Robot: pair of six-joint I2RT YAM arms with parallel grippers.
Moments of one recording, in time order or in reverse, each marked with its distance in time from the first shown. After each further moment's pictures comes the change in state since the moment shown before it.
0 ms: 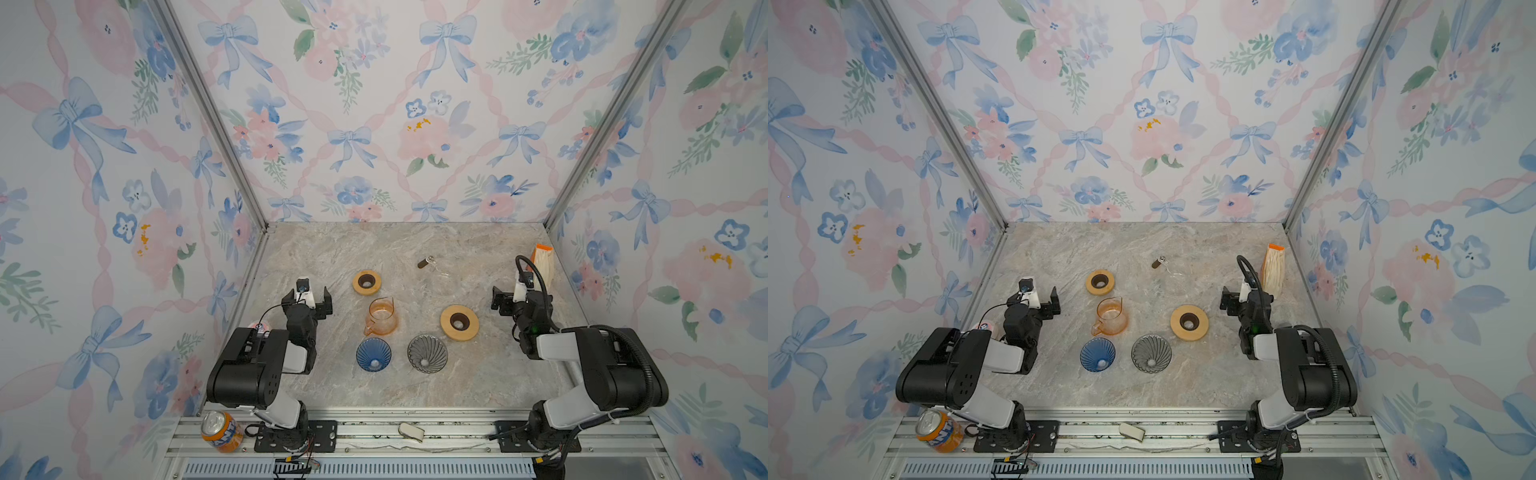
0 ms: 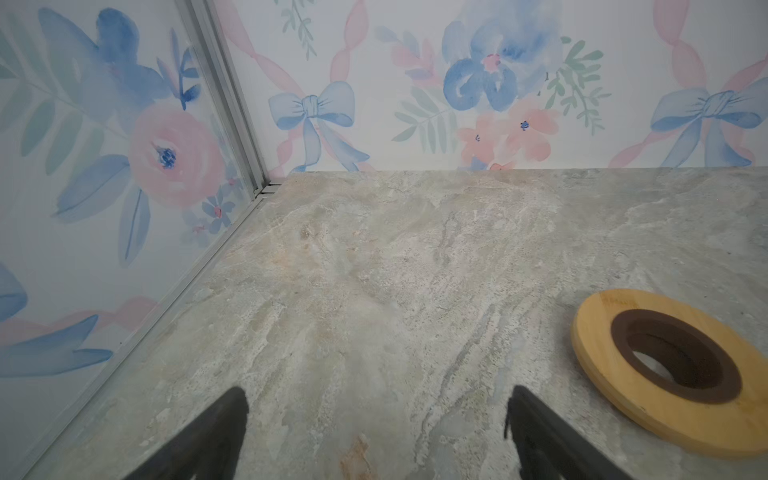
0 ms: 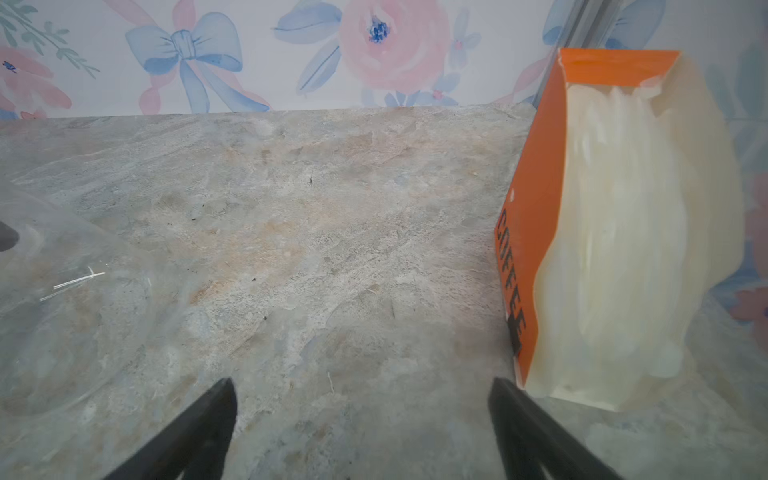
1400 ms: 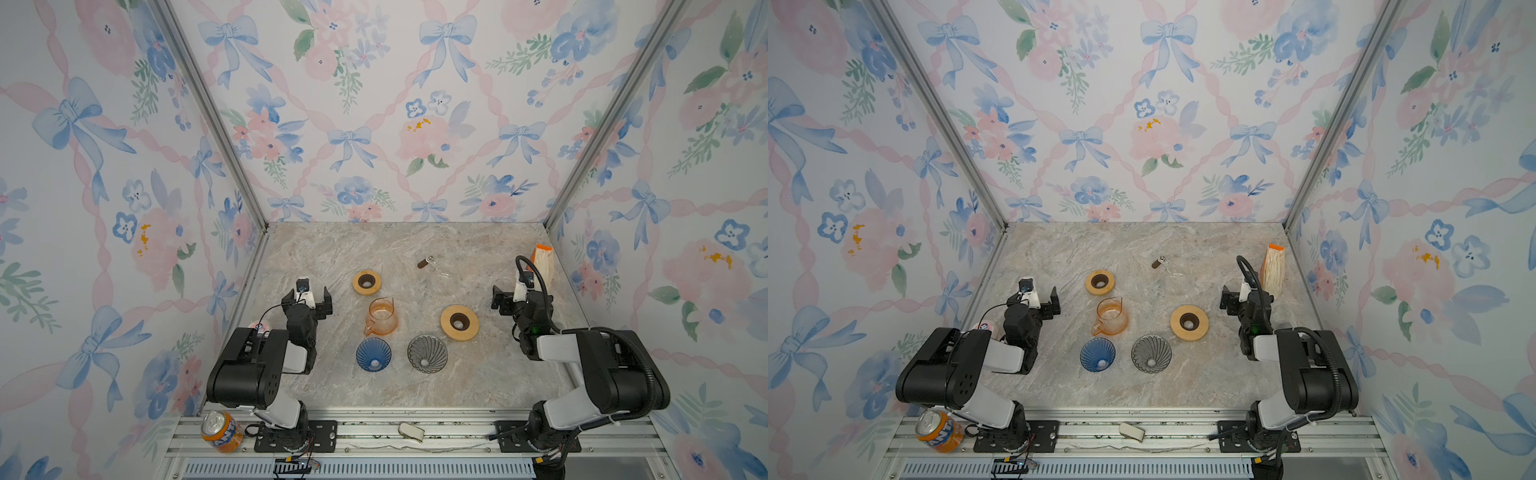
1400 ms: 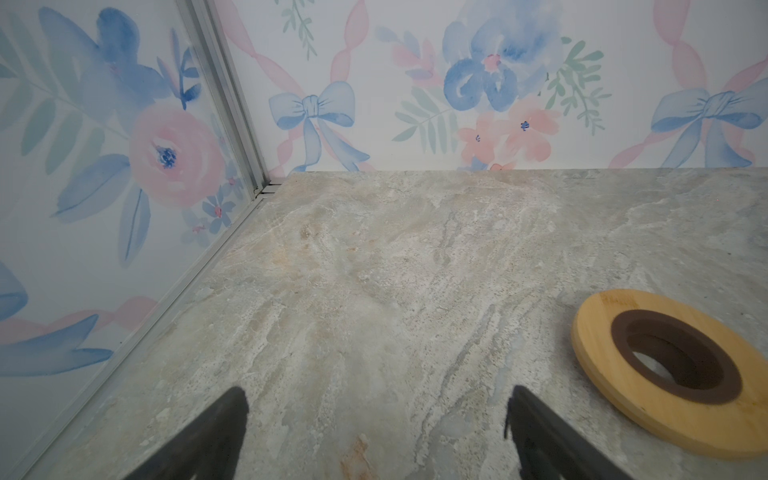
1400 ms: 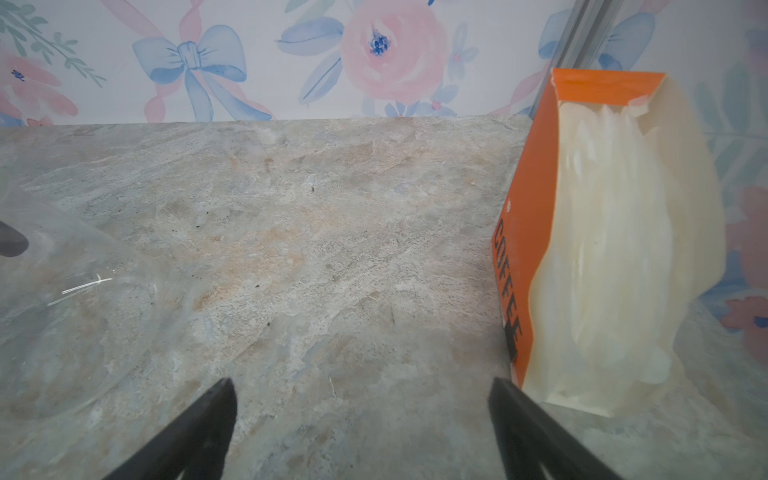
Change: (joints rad) left arm 0.000 -0.003 0.000 -0.005 -0.005 -0.005; right arm 0.008 -0.027 -0.010 0.009 0.008 -0.007
